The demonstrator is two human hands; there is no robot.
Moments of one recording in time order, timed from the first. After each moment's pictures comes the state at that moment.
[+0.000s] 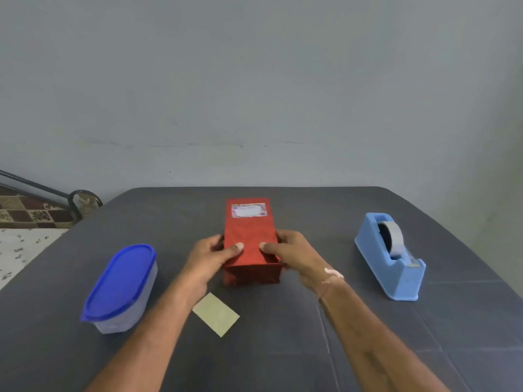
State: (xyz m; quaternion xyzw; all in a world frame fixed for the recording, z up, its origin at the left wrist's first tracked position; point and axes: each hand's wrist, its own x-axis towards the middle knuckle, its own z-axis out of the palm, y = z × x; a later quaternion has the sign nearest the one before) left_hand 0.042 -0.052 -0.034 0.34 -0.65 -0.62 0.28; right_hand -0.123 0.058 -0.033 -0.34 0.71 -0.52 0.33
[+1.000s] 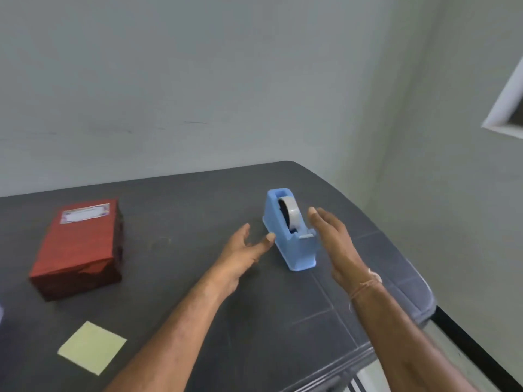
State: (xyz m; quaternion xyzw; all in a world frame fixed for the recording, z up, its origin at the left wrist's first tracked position) left_hand -0.152 0.084 -0.068 0.23 -0.67 -0.70 0.10; right_hand -0.247 0.255 -0.039 -0.14 0.72 -0.67 0.14
